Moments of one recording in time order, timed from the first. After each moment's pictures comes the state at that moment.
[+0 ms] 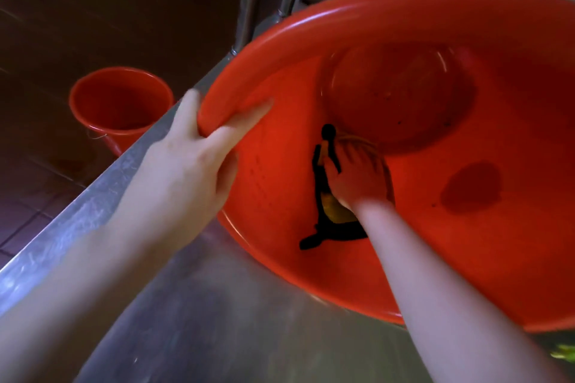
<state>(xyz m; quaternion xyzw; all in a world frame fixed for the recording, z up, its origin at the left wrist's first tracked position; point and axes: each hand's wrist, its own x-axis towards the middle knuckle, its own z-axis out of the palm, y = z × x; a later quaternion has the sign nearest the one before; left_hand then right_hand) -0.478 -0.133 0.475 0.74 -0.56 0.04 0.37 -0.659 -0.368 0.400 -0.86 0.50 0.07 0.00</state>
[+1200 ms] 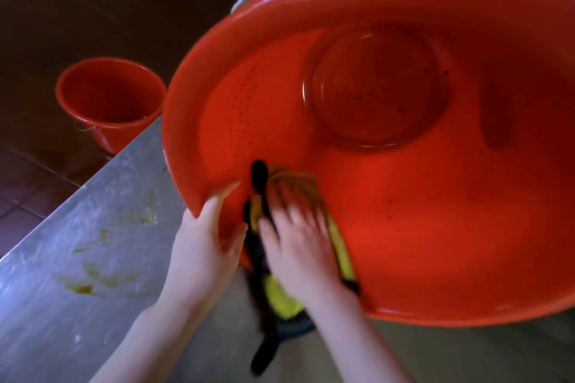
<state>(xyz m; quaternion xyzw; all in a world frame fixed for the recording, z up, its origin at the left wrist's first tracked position) -0.535 -0.116 0.387 0.78 -0.33 -0.20 0.50 -0.646 -0.217 0.409 -0.92 0.38 0.02 0.07</state>
